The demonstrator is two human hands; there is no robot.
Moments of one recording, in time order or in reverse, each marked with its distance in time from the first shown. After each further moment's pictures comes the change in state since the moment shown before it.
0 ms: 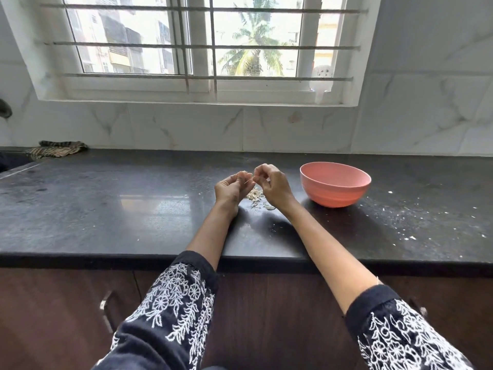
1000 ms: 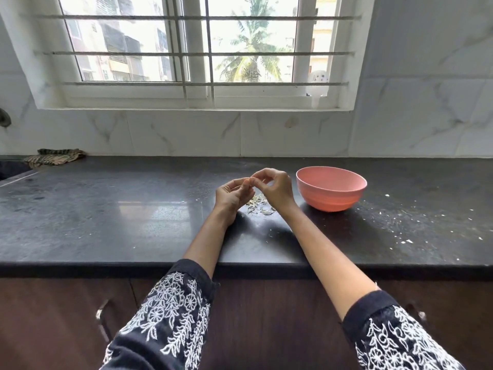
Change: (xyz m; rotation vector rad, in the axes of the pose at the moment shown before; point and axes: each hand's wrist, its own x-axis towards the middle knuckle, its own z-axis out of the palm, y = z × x) left_hand 0.001 -0.005 -0.003 0.174 -0.140 0.033; right_hand -0.001 -0.003 -0.008 0.100 0.127 0.064
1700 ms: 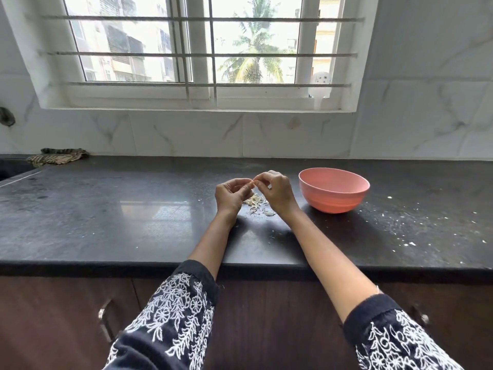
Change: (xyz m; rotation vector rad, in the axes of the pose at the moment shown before) left_hand 0.002 -0.002 -0.005 0.241 0.079 0.230; right_hand 0.003 0.007 0.003 -0.222 -0.087 -0.111
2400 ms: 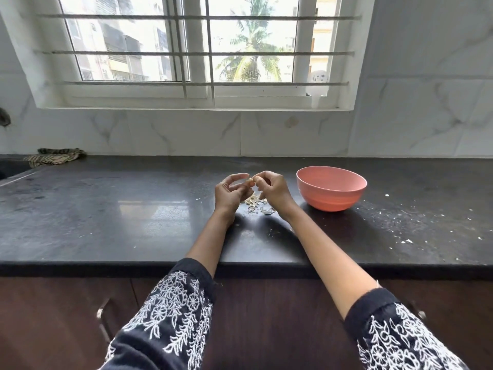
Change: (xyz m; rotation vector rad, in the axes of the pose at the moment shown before) left_hand -0.002 0.004 0.003 -0.072 -0.046 -0.082; right_hand -0.003 -0.008 -0.001 0.375 -0.056 0.284
